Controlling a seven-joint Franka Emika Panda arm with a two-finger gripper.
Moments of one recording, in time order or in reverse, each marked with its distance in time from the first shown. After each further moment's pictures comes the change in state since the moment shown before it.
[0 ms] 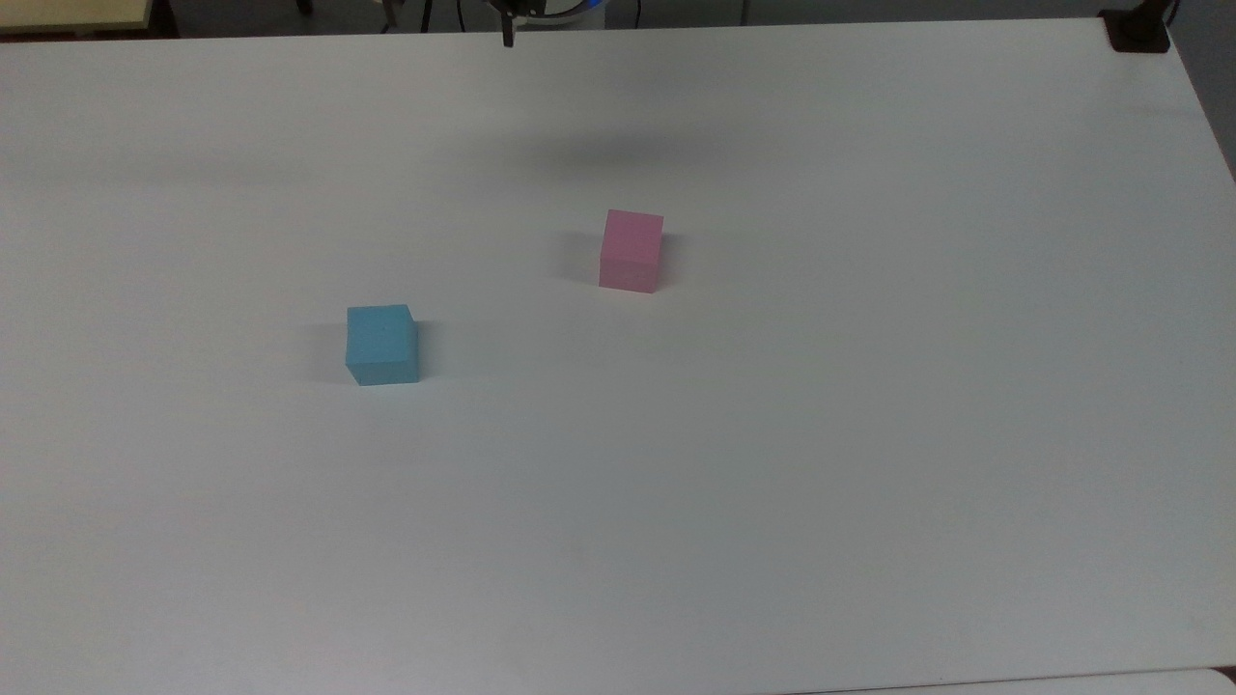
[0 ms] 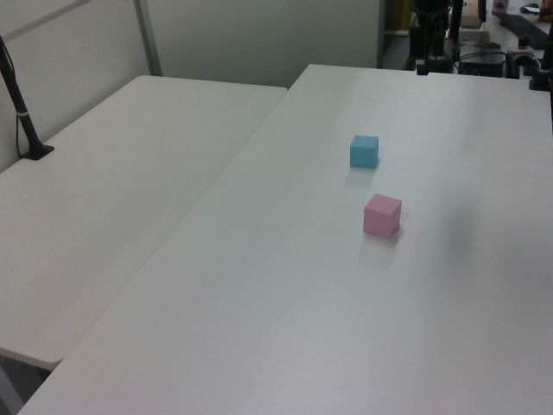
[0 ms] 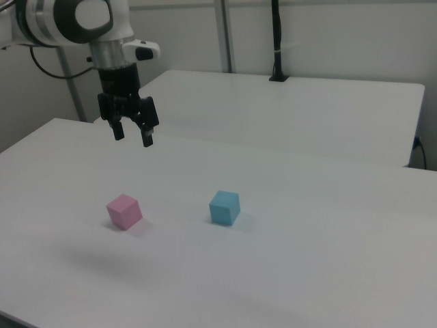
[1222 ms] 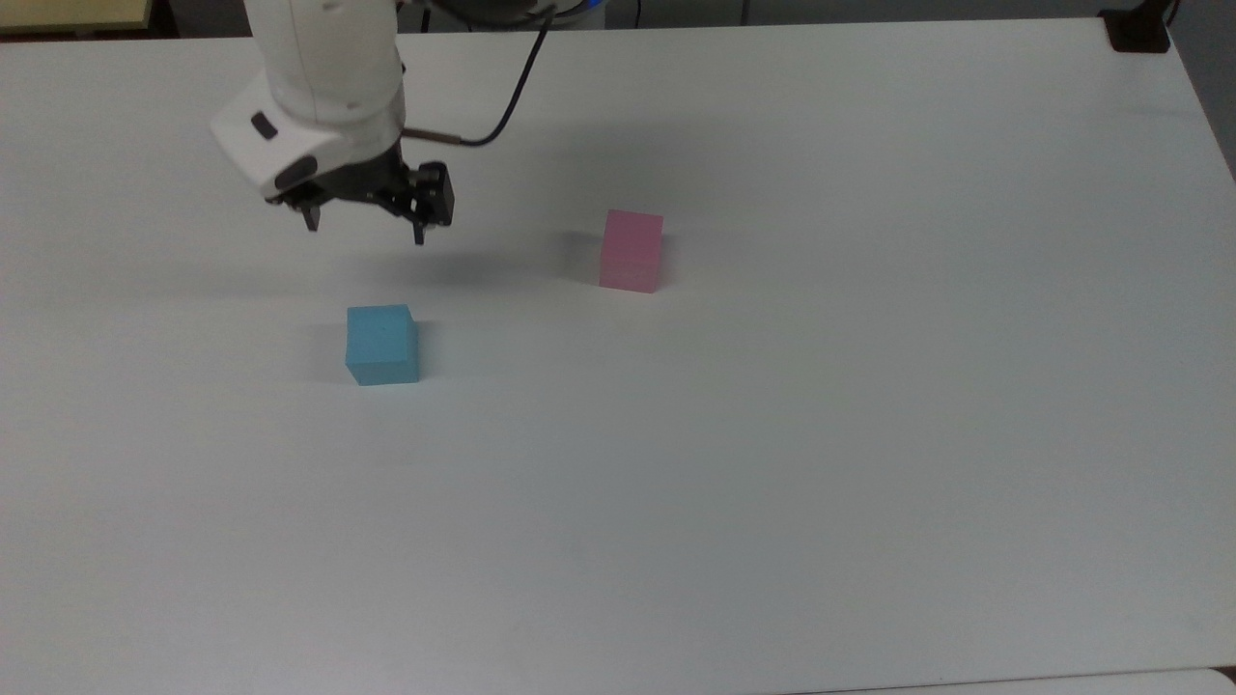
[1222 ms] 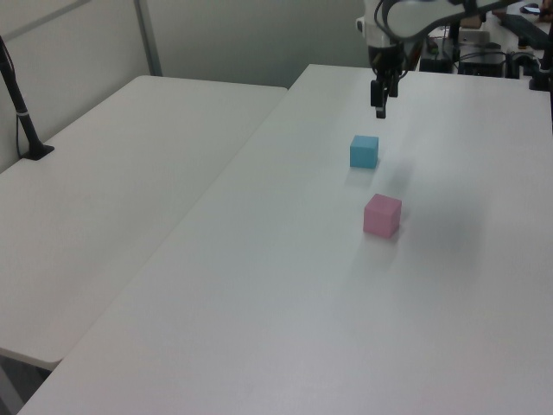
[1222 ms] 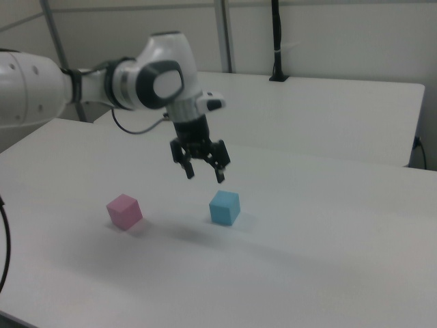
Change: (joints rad) arm 0.028 0.314 -0.184 0.001 0.000 0.397 -0.199
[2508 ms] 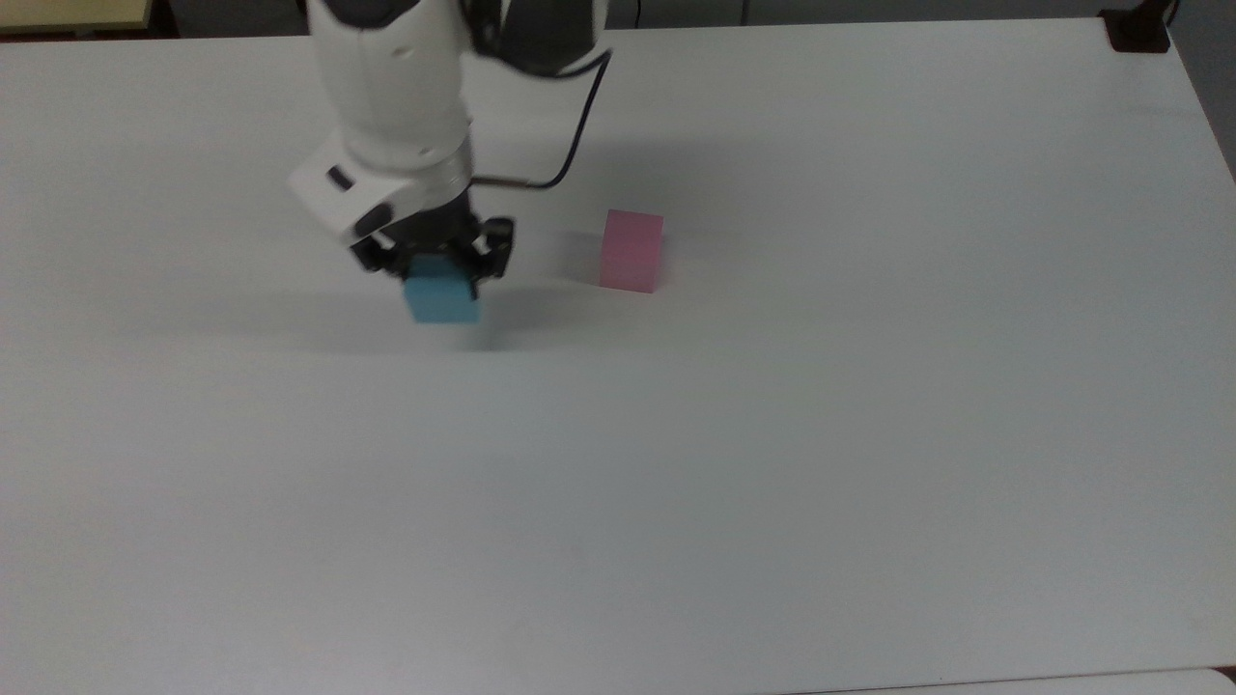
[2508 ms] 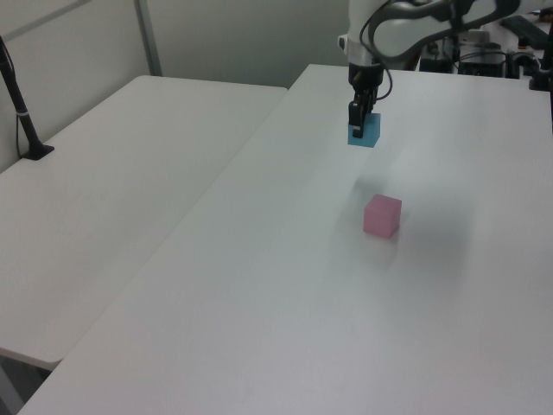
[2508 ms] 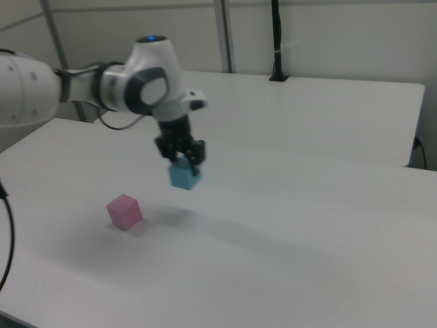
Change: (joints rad) arm 0.077 0.013 0.006 -0.021 0.125 0.112 0.003
